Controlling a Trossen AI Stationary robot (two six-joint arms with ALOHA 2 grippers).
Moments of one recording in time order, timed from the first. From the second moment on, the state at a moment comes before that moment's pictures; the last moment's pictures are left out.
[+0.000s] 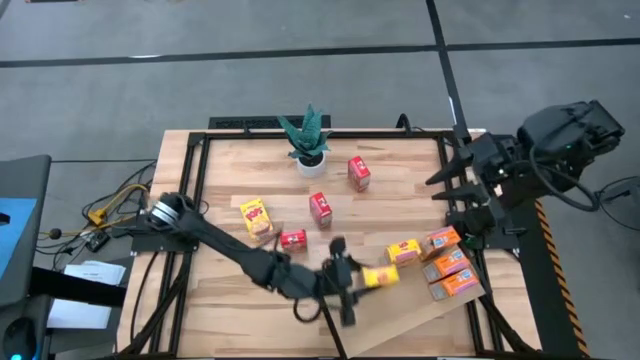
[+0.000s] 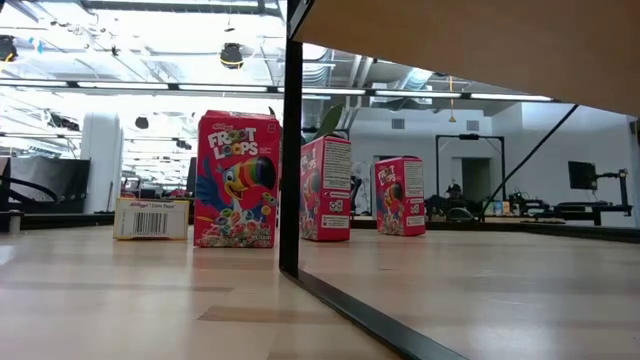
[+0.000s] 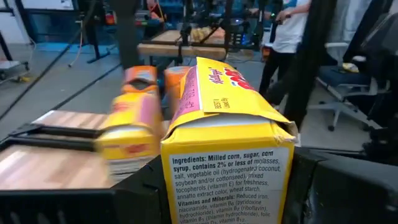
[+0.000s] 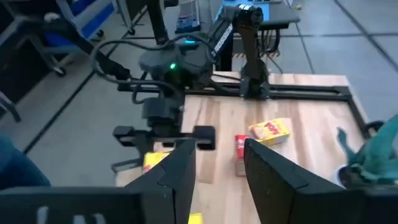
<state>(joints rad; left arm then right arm) -0.50 1.99 1.64 0.34 -0.64 -0.05 0.38 1.36 2.33 -1.38 0.13 0.19</state>
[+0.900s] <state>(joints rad) -0.45 2.36 2.13 0.23 -0.70 -0.14 0.69 1.38 2.33 -1.39 0.13 0.26</state>
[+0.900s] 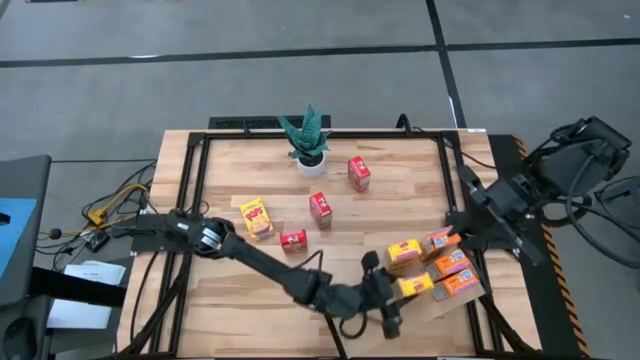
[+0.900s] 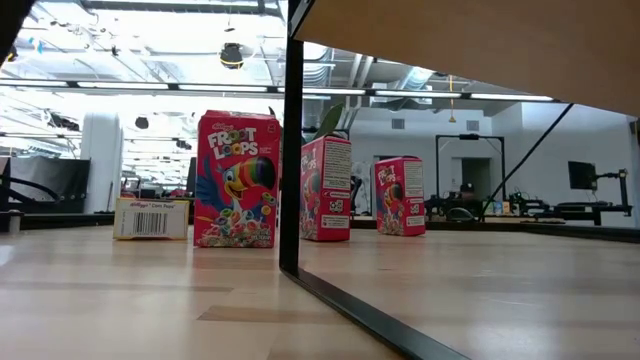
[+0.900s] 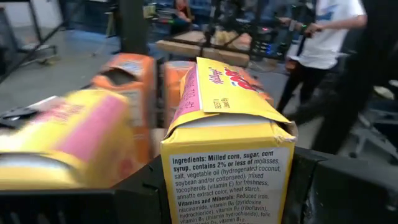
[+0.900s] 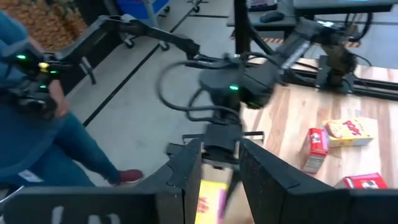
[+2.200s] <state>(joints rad) -0.40 2.36 2.12 0.10 -0.50 -0.23 0.73 1.38 2.33 -1.35 0.13 0.27</state>
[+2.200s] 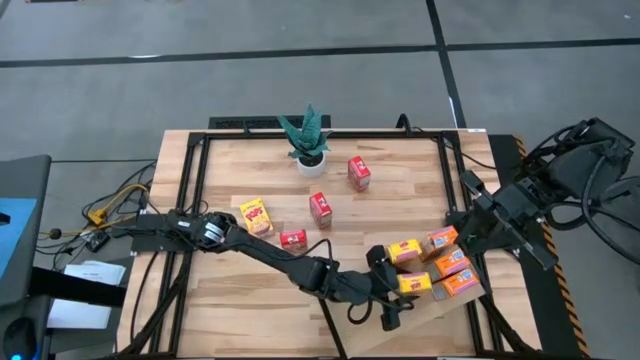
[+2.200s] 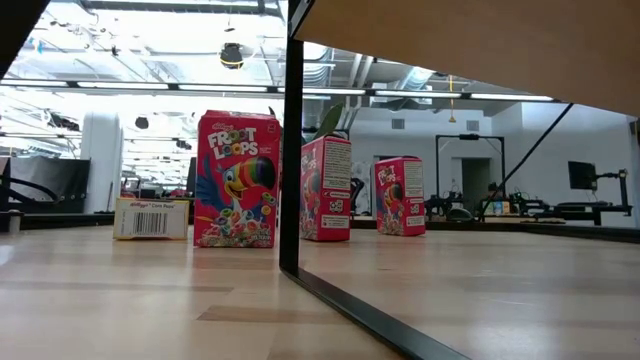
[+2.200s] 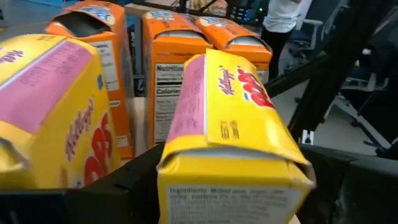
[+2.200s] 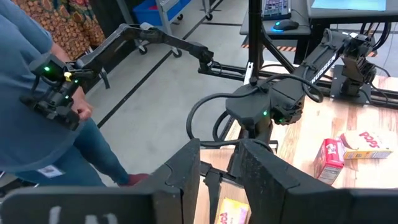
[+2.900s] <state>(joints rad) -0.48 2.33 2.34 -0.21 -0.65 -0.12 0.75 1.38 2.33 -1.51 0.14 0.48</state>
